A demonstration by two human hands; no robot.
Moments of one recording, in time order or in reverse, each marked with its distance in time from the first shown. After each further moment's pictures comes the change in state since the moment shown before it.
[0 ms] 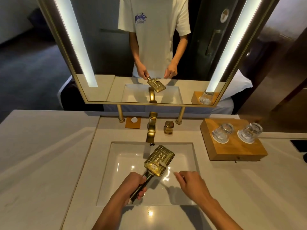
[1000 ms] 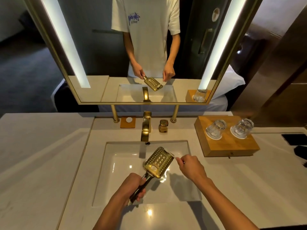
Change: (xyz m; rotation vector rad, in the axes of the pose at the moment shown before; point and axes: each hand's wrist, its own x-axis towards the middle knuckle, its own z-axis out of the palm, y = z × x) left_hand 0.001 -0.005 0.017 0.013 -0.021 -0.001; right_hand 0.043 0.009 -0.023 -0.050 -0.011 0.236
